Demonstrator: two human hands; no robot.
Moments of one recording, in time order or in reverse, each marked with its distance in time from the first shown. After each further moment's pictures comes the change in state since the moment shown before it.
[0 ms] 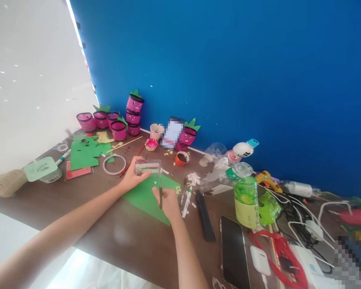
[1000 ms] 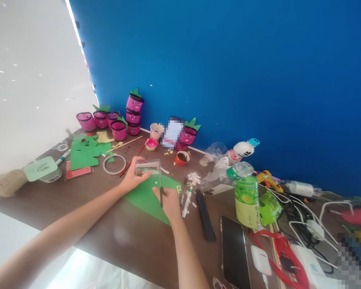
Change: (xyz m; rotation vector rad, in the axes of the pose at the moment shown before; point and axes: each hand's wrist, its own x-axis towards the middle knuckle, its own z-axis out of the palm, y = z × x) left_hand -0.002 0.002 0.002 0.026 0.000 -0.003; right_hand 0.001 0.003 -0.001 -0.052 0.090 0.020
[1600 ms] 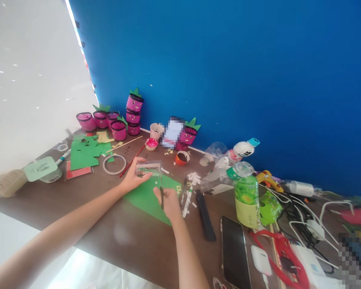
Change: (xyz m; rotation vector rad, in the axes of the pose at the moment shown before) left_hand 0.001 -0.006 0.000 -0.026 -0.033 -0.009; right_hand 0.000 0.001 -0.001 0.049 -0.110 -0.027
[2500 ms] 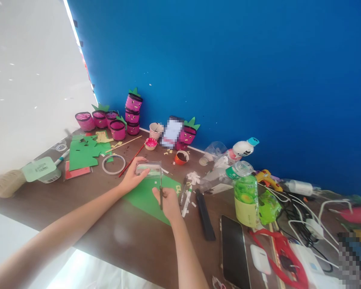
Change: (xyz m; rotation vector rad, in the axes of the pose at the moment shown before) left_hand 0.002 -0.002 0.000 0.072 0.042 0.175; right_hand -0.001 -0.004 0.001 0.046 0.013 -0.019
